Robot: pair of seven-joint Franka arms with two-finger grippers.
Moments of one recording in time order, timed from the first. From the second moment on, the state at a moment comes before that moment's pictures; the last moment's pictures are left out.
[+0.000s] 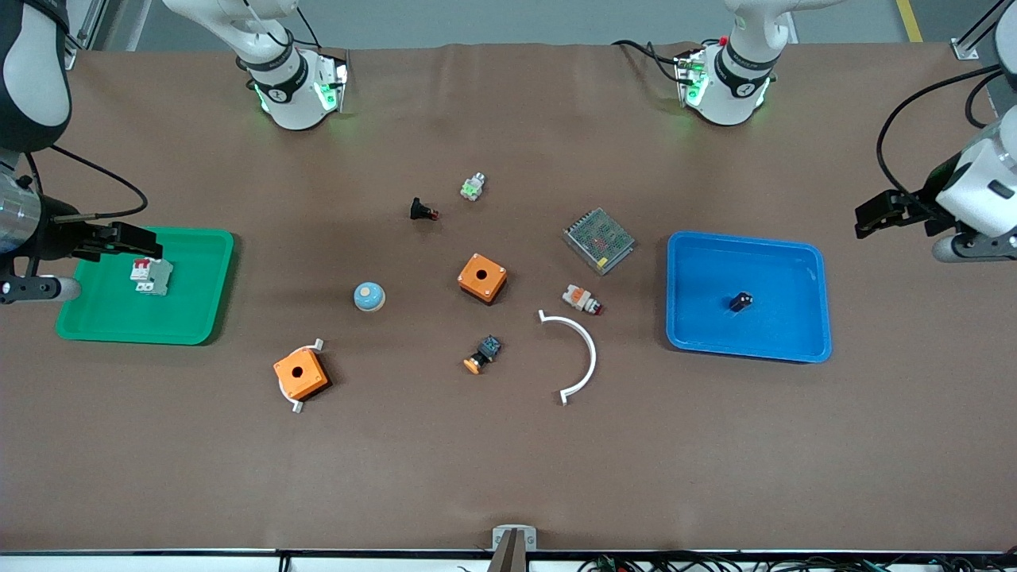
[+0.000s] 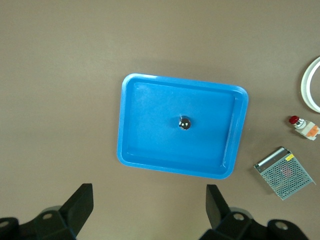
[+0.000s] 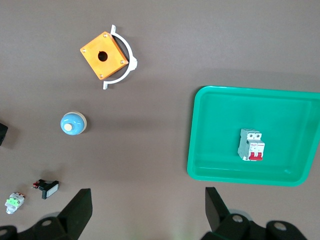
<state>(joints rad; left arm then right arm) 0.10 0.03 -0.14 -1.62 0.05 1.60 -0.04 -0.03 0.16 -0.01 -1.53 0.02 1.54 -0.07</state>
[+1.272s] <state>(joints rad) 0.10 0.05 -0.15 -1.51 0.01 1.59 -0.06 0.00 0.14 -0.02 -1.44 0.02 1.47 -0.07</state>
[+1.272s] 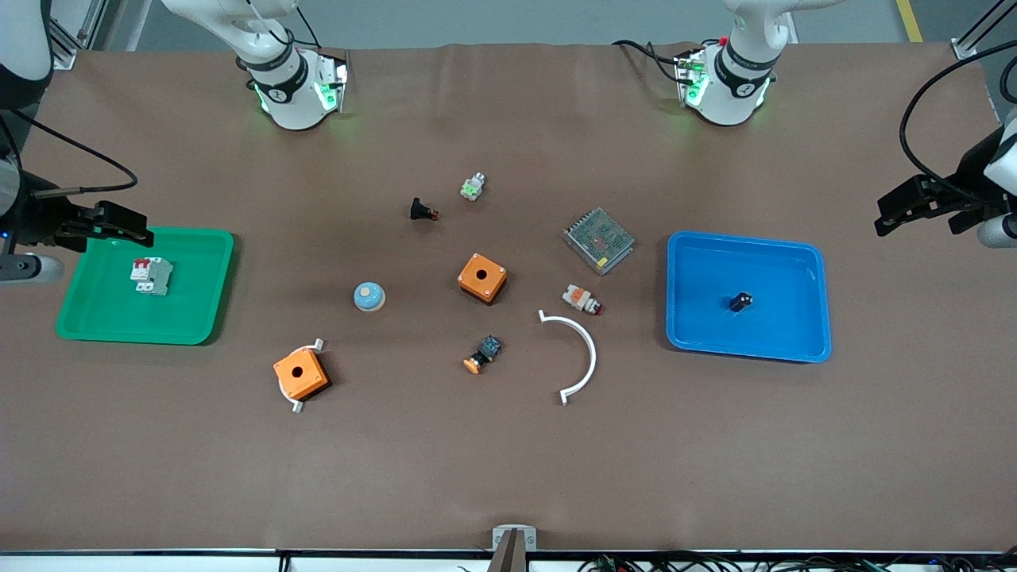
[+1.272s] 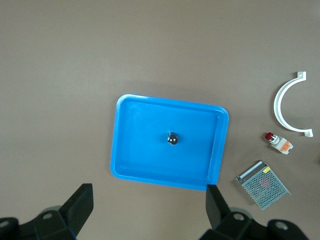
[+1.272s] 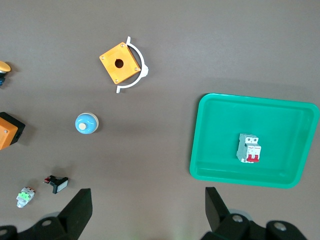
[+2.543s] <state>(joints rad) 0.10 0.05 -0.15 -1.50 0.01 1.59 -0.06 0.00 0.00 -0.02 -1.55 0.03 1.48 -0.07</state>
